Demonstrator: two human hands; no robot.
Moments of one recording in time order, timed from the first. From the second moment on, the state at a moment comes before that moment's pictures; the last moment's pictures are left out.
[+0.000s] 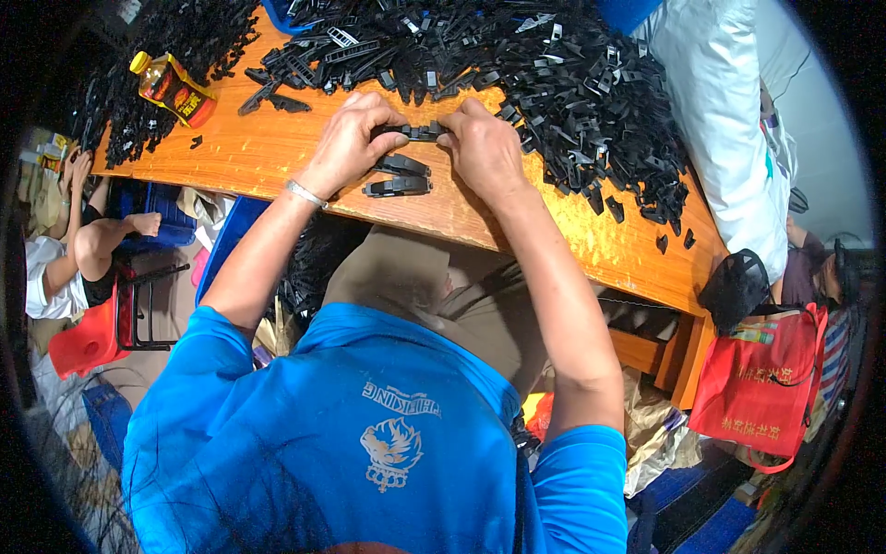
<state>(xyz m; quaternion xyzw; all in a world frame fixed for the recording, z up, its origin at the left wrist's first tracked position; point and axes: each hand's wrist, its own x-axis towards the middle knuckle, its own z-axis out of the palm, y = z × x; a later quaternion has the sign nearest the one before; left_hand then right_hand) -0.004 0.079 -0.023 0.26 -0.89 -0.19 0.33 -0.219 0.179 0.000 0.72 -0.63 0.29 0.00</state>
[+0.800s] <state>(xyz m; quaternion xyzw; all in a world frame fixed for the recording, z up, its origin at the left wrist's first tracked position) 0.044 0.159 0.001 0.22 -0.93 -0.18 0.25 -0.265 0.246 -0.018 0.63 -0.68 0.38 0.05</state>
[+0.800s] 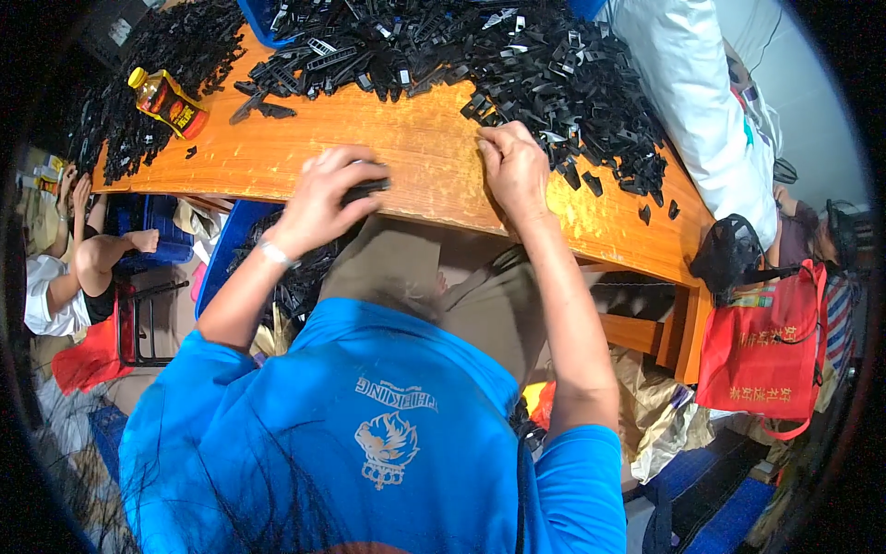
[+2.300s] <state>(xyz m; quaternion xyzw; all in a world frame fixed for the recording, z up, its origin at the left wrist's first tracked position) 0.045 0.108 -0.017 0.34 -0.85 -0.26 0.31 -0.209 0.203 0.015 0.70 -0.69 0.19 -0.03</state>
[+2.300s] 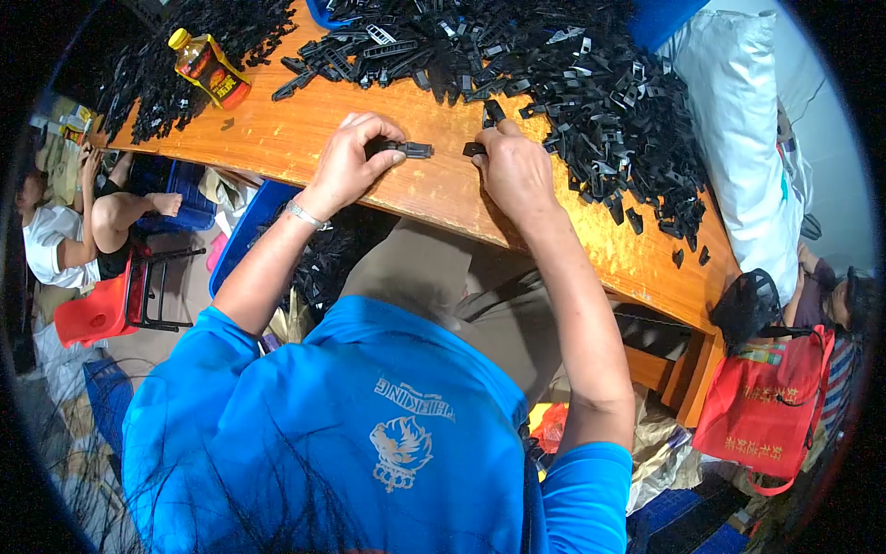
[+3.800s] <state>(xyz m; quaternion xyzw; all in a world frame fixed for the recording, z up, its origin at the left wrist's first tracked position) 0.140 0.014 -0.014 0.52 -0.79 -0.01 0.32 -0.245 0.165 0.013 0.58 -0.78 0.22 -0.05</state>
